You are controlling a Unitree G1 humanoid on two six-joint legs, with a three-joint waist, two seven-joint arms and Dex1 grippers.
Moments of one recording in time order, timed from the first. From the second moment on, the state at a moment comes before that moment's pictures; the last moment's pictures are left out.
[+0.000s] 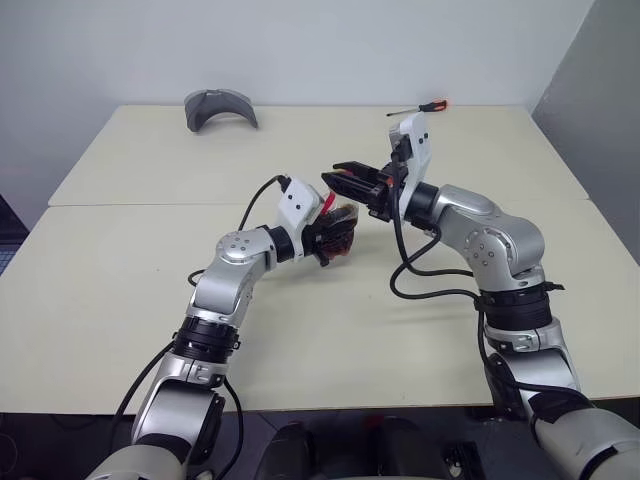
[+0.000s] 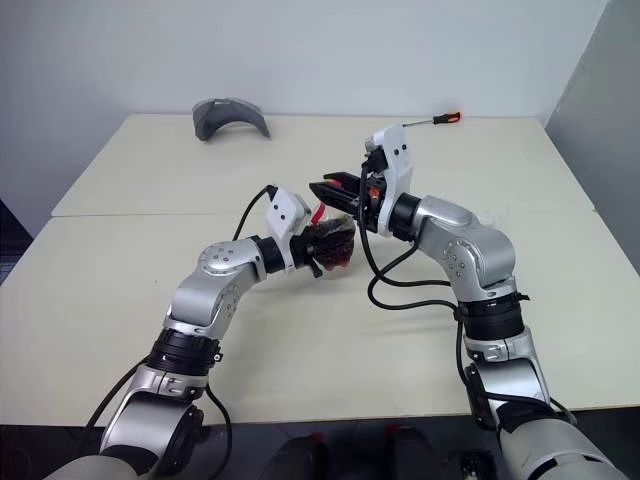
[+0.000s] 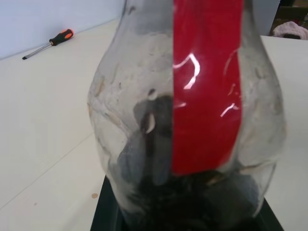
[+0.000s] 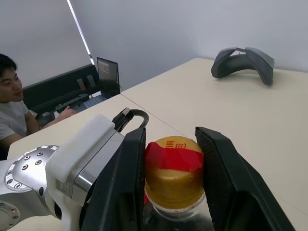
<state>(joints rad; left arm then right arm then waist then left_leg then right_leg) -0.64 0.33 -0.12 0.15 -0.22 0.35 -0.77 -0.85 -0.23 0.03 -0.01 0.55 0.77 0.59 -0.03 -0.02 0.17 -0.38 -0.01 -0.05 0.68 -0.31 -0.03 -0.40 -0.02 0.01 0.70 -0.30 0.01</state>
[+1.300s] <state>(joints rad) -0.47 0.58 0.03 -0.37 -0.57 0.75 -0.79 -0.91 -0.38 -0.02 -0.13 0.68 0.86 0.87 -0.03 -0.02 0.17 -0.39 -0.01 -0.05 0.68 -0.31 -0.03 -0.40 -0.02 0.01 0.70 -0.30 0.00</state>
